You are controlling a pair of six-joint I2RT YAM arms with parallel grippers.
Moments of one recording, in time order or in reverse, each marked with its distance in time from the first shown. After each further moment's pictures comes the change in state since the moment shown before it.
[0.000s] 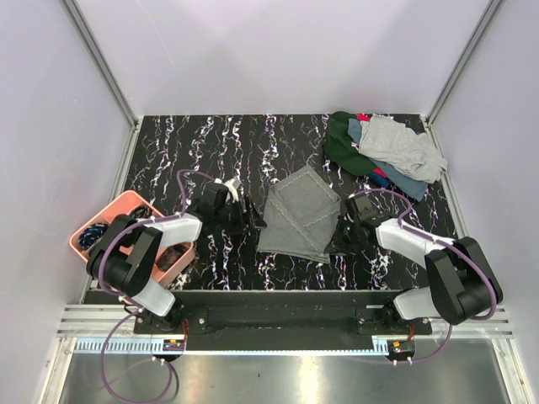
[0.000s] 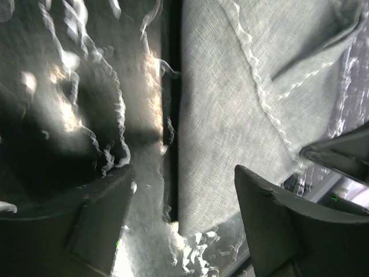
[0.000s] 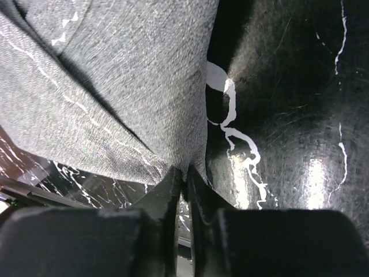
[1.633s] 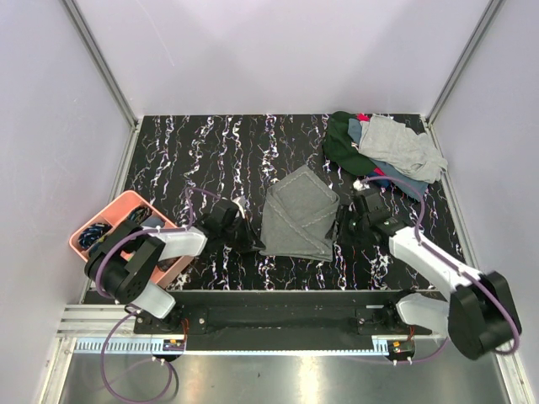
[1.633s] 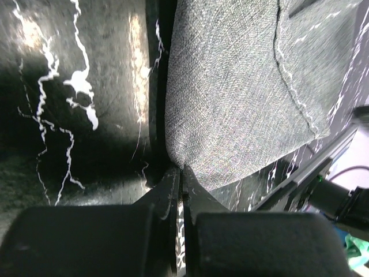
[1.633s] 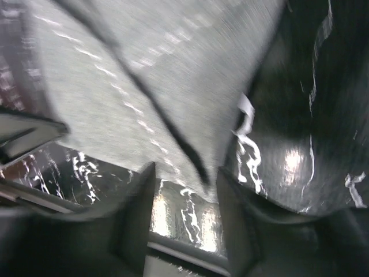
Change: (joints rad) left arm -0.143 -0.044 -0.133 0.058 -0.039 -0.209; right arm 0.011 -0.197 0.021 -0.039 0.094 -0.102
